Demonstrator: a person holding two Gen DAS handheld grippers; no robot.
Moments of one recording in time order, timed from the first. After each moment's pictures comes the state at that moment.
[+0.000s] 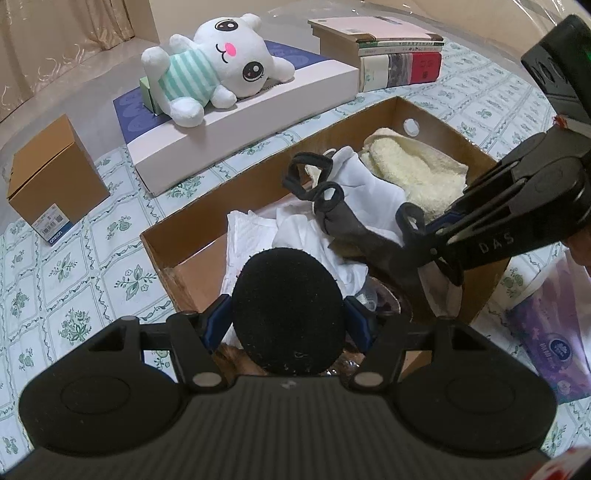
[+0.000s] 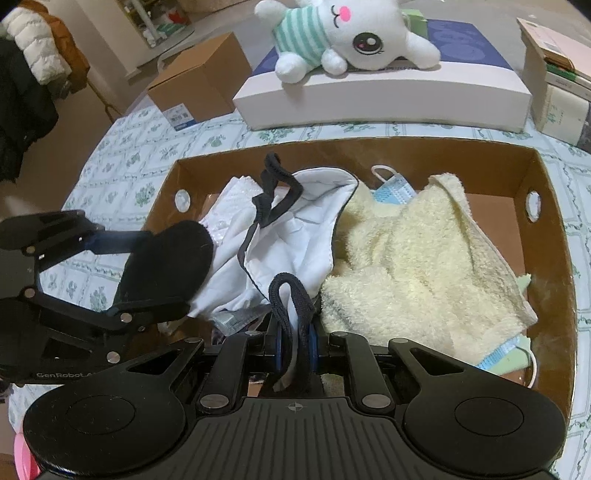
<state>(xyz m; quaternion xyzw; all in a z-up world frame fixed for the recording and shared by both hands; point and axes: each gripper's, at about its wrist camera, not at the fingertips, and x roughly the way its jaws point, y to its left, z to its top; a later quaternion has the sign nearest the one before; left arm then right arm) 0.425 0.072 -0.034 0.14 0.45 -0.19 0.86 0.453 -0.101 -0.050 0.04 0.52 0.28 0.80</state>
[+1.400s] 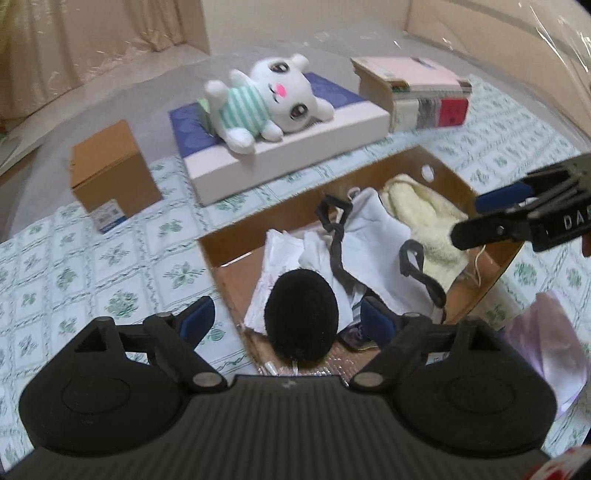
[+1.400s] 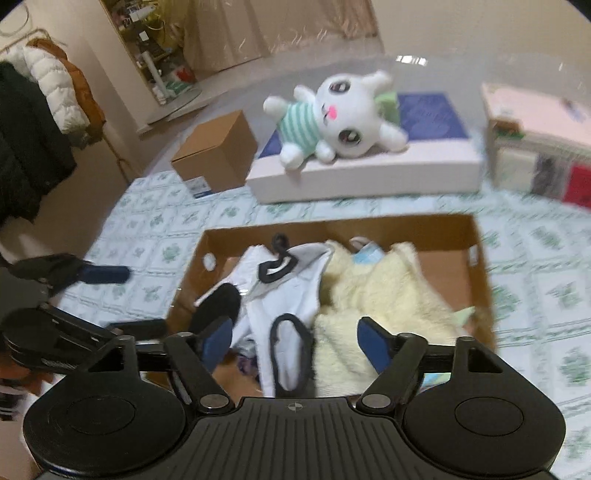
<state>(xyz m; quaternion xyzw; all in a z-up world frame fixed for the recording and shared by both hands) 0.388 0.088 0.029 0.10 0.42 -0.12 0.89 0.411 -0.142 0.029 0.06 0.43 0.26 0.86</state>
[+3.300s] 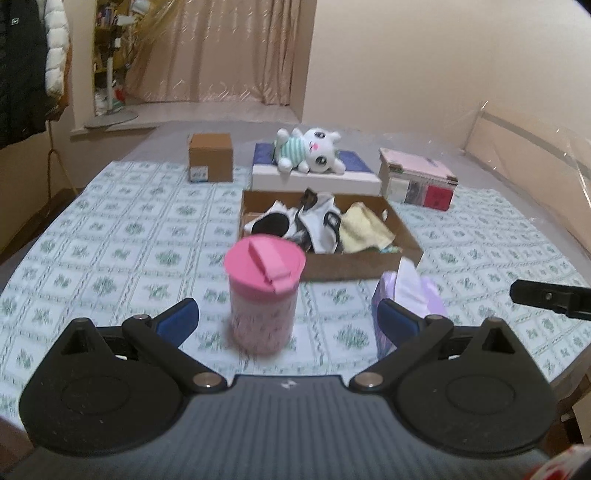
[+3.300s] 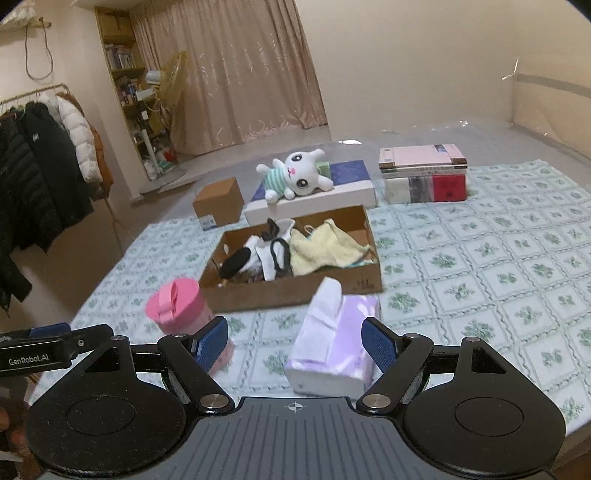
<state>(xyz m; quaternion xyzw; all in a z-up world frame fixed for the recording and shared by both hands) 0.048 0.023 0.075 -0.06 0.30 0.02 0.95 0.081 -0.255 0.080 0.09 0.30 0.20 0.93</state>
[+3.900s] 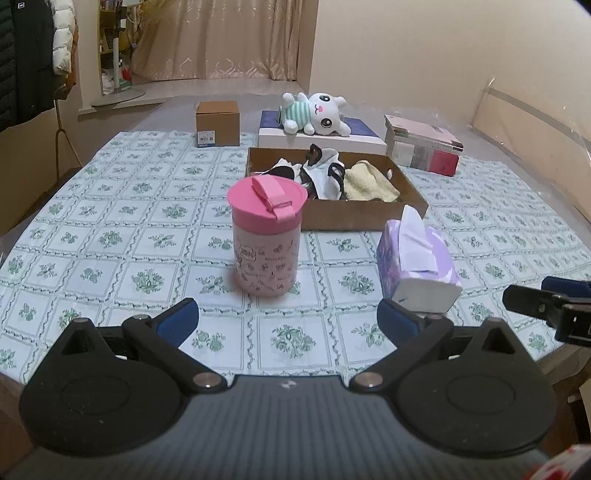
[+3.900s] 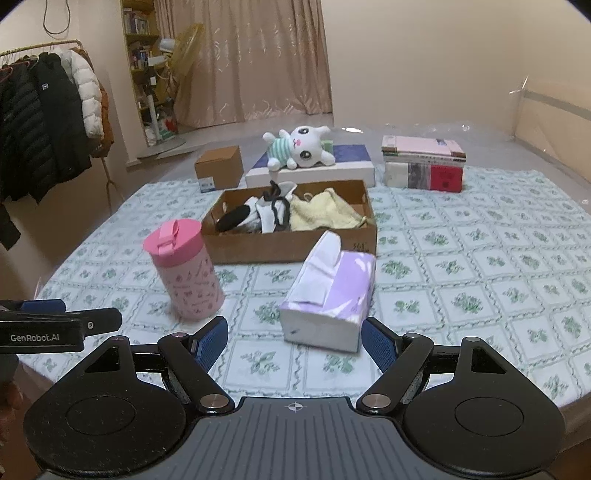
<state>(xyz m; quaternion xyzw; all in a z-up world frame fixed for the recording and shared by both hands) 0.017 0.009 0.038 -0.05 0.34 0.04 0.94 0.036 -0.234 0.041 0.03 0.31 0.19 0.93</state>
